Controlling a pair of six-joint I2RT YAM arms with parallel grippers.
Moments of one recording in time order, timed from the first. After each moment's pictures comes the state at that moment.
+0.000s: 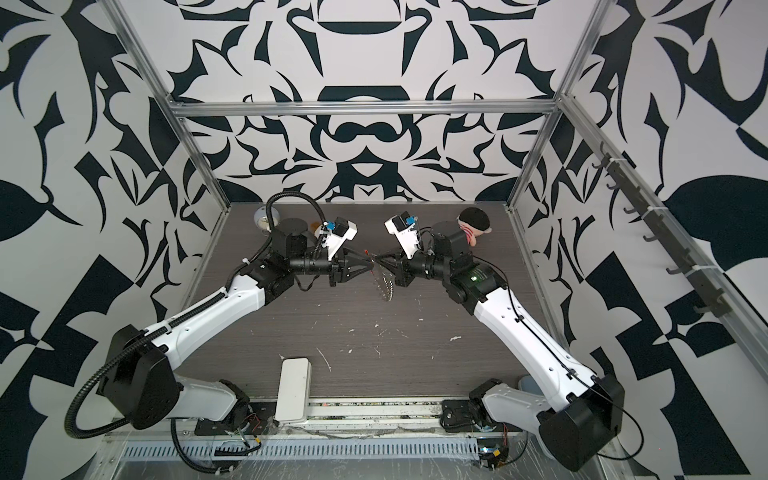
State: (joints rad) left arm -0.60 1.41 1.08 0.03 0.86 -0.02; right arm 0.49 1.16 1.10 -0.35 -0.61 0.11
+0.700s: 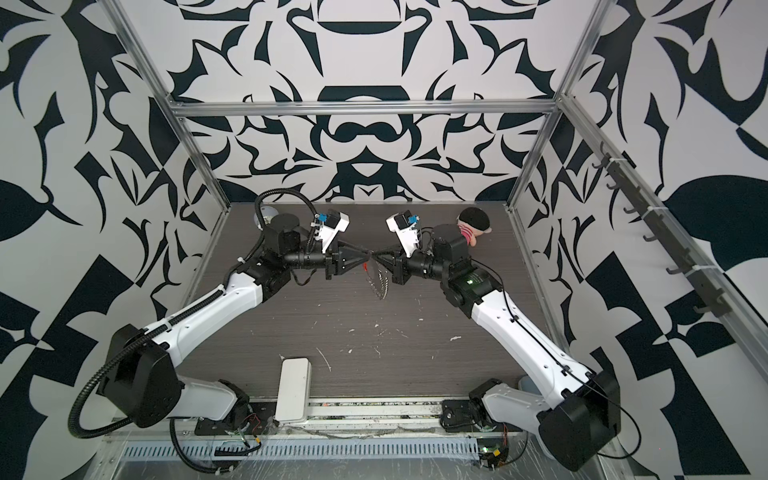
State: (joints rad) left arm -0.55 1.42 1.08 0.14 0.91 -0.13; right arm 0.49 1.17 1.03 -0.15 -0.64 0.21
